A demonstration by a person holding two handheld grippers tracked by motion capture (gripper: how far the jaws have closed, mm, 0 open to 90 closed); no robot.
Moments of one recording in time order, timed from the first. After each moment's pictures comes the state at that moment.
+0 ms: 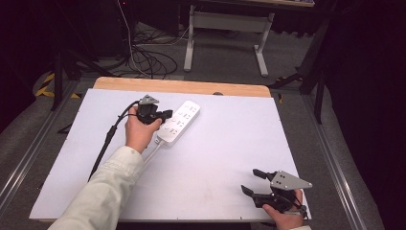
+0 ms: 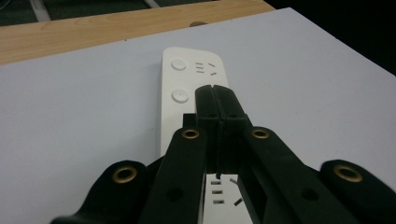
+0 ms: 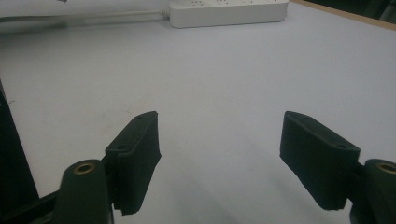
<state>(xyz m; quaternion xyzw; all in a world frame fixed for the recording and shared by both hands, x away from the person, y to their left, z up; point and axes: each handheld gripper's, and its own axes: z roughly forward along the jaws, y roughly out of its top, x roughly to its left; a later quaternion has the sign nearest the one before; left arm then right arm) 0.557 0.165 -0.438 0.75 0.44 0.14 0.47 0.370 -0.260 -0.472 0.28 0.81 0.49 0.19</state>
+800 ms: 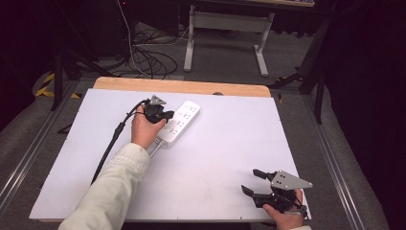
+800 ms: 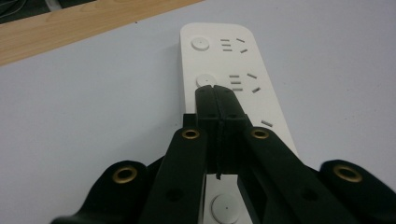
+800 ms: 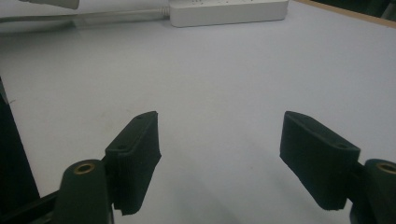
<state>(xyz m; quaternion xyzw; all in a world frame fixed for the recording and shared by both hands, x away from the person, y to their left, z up) 0.579 0.156 -0.457 0.79 0.42 0.17 0.42 0.370 -0.261 -0.473 0.28 0.81 0.49 0.18</state>
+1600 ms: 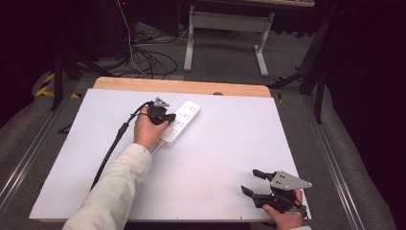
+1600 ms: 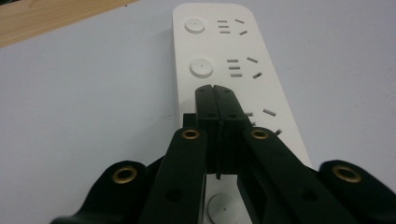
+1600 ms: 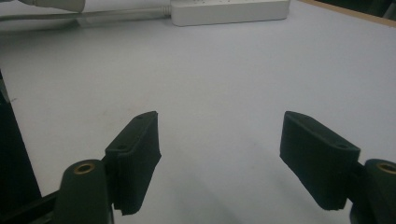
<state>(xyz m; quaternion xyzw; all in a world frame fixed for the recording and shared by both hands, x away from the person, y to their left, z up) 0.581 0.149 -0.465 0.80 0.42 0.17 0.40 0.370 -0.260 -0.473 0.28 0.81 0.49 0.18</state>
